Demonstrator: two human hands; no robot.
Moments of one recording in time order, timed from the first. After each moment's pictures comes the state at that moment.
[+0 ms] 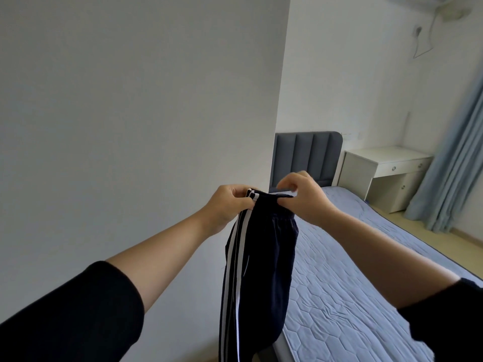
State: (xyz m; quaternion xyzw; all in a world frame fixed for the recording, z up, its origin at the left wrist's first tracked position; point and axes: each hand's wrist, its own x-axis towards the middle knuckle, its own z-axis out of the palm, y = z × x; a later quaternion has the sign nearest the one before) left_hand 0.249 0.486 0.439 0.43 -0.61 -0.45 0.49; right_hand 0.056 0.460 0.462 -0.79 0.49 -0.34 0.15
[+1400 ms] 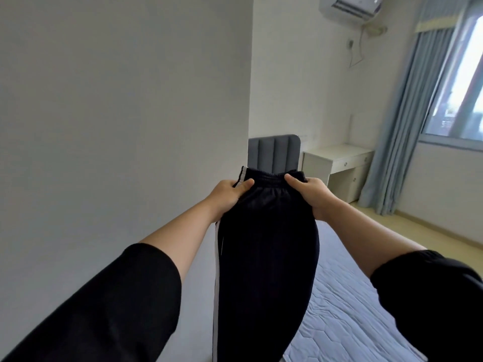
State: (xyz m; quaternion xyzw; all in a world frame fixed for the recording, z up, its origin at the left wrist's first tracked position) left_hand 0.242 0.396 0.445 0.47 -0.64 -0.43 0.43; right_hand 0.026 0.421 0.462 -0.48 0.54 -0.51 0.47
